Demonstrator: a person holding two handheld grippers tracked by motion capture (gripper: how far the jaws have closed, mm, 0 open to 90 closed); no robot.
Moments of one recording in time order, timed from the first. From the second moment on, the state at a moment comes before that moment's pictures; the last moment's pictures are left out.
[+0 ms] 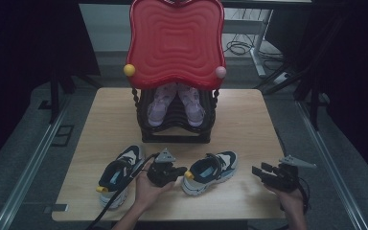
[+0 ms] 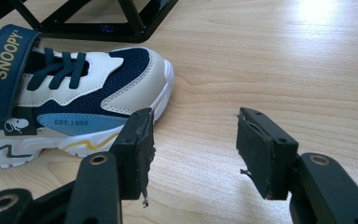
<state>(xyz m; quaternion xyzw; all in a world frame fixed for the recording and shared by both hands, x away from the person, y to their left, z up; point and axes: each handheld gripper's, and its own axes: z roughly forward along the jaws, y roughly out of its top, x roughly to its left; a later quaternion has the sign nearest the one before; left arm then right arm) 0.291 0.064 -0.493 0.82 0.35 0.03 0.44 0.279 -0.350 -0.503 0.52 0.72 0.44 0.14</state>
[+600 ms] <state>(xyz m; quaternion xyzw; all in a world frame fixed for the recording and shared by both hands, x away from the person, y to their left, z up) 0.284 0.048 -0.501 0.83 0.33 0.02 0.44 0.279 -0.350 -0.504 0.52 0.72 0.44 0.14</state>
